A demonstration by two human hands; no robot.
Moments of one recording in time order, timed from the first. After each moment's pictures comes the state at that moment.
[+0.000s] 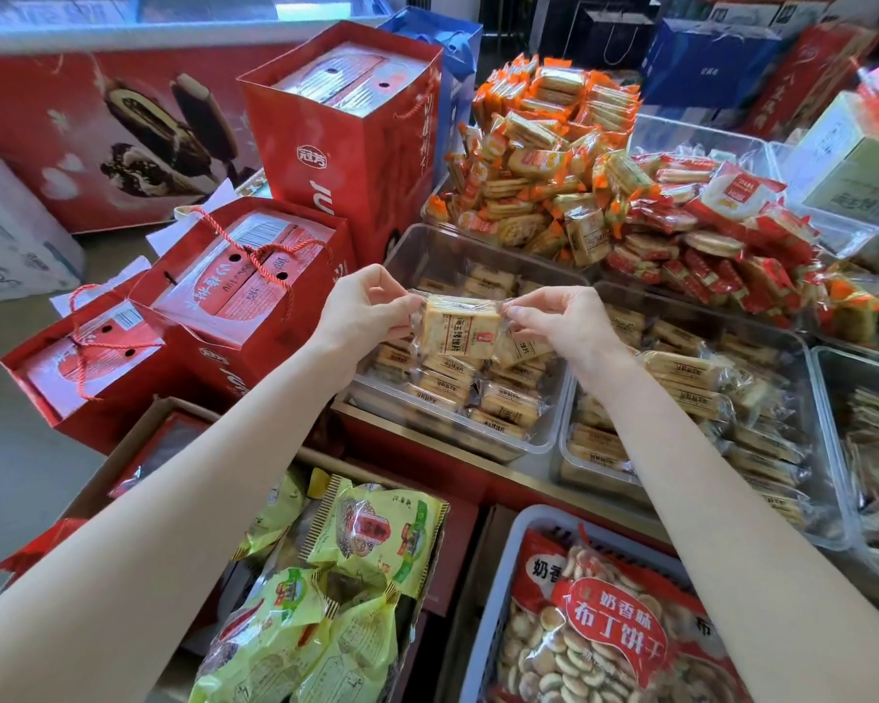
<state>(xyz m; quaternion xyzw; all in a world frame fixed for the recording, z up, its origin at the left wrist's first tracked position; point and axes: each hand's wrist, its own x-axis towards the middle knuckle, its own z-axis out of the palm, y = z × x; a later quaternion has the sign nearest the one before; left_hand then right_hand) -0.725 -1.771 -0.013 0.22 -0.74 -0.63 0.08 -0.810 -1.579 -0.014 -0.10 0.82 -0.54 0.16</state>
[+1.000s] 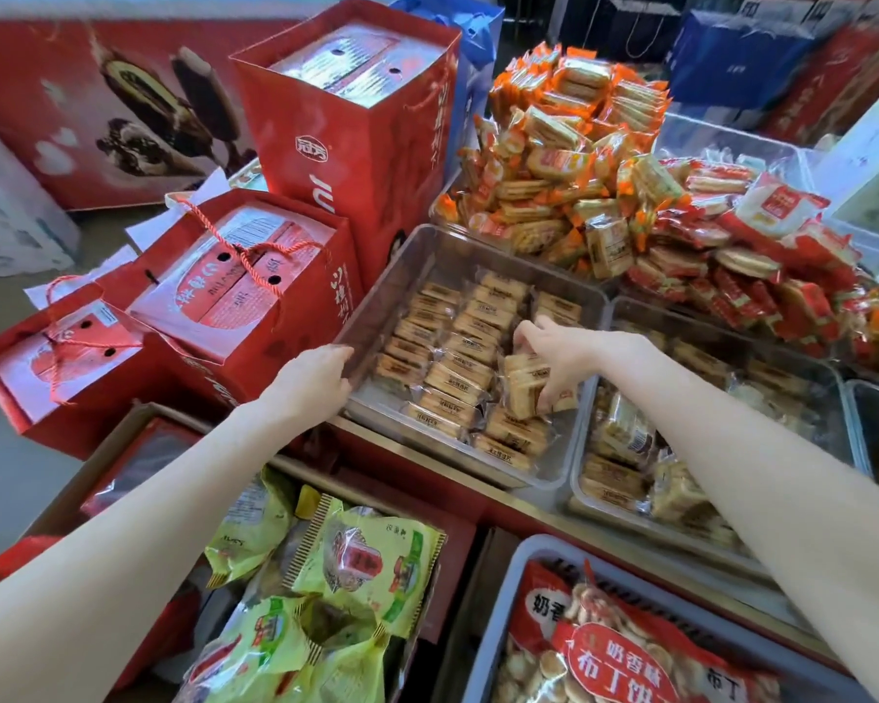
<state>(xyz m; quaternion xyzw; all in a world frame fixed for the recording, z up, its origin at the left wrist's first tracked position) -0.725 -1.825 -0.084 0.19 -0.96 -0.19 -0.11 -0.898 -1.595 -0.061 -0.35 0.88 0.09 0.31</state>
